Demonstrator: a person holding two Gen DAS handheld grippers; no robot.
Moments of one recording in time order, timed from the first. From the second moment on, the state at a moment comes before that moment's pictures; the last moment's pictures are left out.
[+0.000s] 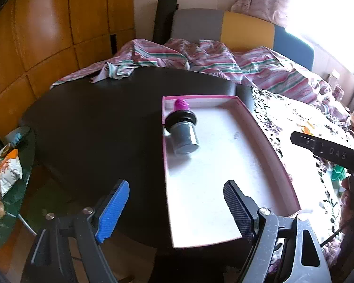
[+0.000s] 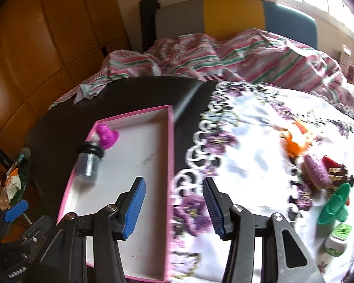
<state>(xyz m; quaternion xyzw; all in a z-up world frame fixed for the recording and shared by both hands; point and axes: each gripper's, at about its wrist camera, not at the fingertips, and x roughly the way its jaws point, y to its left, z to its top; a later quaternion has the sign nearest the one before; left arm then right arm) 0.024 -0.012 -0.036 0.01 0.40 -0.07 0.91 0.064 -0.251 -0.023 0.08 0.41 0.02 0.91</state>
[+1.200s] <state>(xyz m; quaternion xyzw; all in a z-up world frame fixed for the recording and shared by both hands) 0.031 -0.268 -0.041 0.11 0.43 -0.38 0.81 -0.047 -0.549 -0.050 0.40 0.35 -0.26 0.81</state>
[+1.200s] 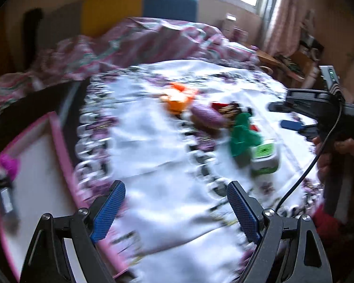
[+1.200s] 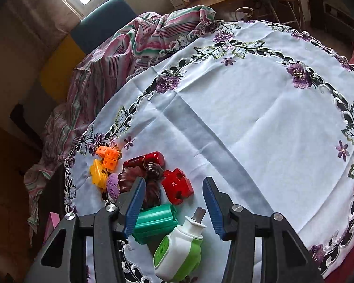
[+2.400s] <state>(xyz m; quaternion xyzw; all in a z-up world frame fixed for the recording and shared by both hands) 0.056 -0.352 -0.075 0.05 0.49 -0.49 0.72 -0.044 -0.559 -0.053 0.43 0.35 -0.25 0.79</state>
